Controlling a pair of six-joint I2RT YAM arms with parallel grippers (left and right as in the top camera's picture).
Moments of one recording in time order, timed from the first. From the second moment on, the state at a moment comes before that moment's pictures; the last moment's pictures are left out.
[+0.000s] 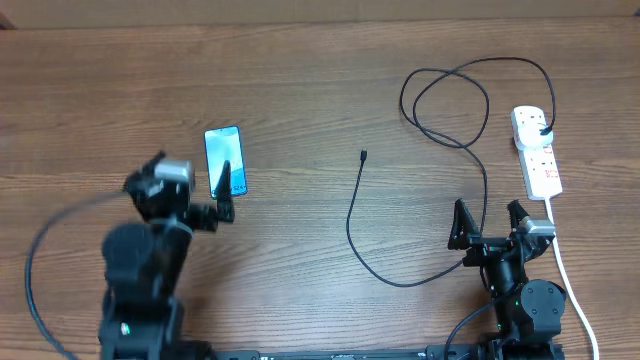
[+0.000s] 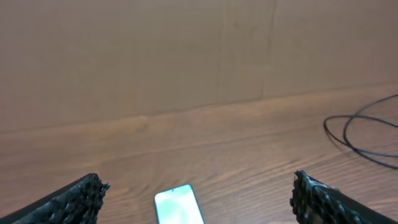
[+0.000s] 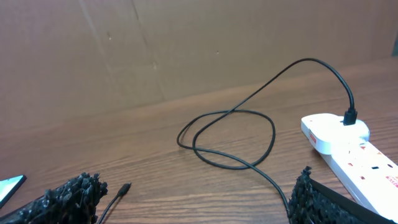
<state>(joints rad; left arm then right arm) -0.04 0.67 0.60 -0.12 0.12 0.03 0.01 0.01 0.05 -0.11 -0.06 0.22</state>
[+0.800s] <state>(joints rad) -0.04 1.60 1.70 -1.05 0.21 0.03 0.01 0.01 0.05 -0.11 -0.06 0.22</state>
